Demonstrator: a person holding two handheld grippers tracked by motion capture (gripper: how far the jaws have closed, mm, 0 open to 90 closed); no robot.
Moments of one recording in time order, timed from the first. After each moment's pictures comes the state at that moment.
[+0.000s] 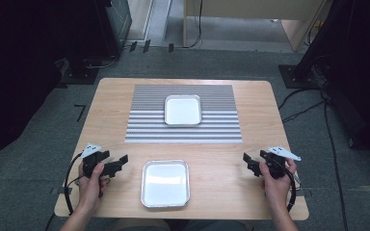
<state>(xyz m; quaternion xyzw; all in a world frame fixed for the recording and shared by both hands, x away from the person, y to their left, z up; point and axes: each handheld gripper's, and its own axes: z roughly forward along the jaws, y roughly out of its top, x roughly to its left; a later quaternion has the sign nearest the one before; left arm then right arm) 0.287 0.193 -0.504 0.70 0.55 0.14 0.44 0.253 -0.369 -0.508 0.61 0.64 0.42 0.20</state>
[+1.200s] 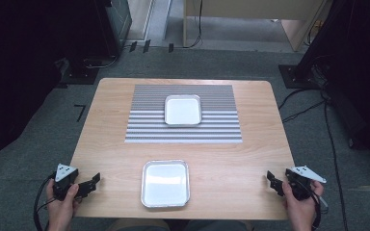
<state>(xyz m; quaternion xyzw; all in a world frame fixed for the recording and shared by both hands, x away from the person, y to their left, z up) 0.231 0.263 -0.517 0.71 0.57 0.23 0.34 0.194 -0.425 -0.524 0.64 0.64 0.34 0.24</state>
